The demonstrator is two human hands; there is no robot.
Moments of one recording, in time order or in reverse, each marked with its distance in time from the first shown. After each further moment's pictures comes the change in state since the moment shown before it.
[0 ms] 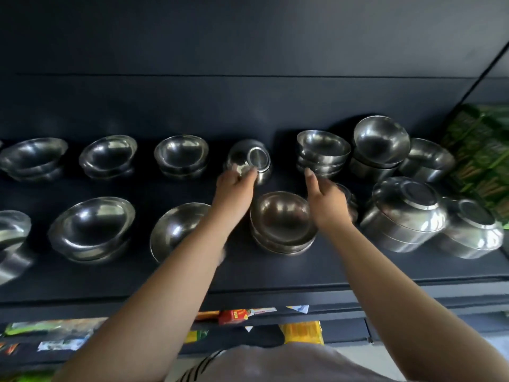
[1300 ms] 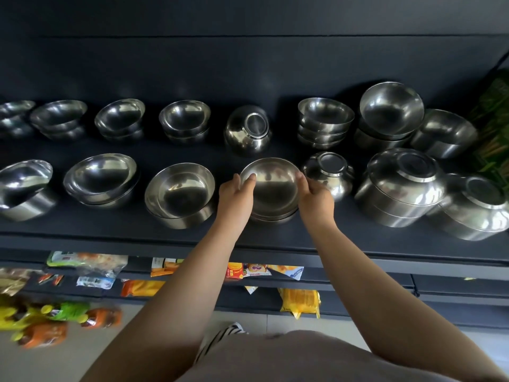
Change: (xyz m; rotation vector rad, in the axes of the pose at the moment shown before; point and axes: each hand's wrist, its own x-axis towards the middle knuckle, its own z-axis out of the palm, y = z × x) left_hand -0.059 -0.031 0.052 -0.181 0.117 -0.223; right_hand -0.028 0.054 0.007 0.248 -0.134 0.145
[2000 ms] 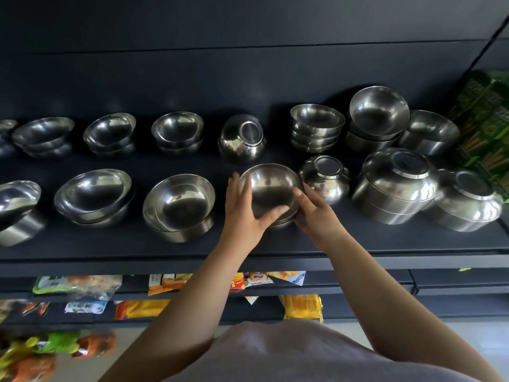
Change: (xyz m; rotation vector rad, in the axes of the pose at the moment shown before) left_hand -0.006 -0.025 -0.006 0.427 -0.118 0.508; right_hand -0.006 0.020 -0.001 0.580 -0.289 0.146
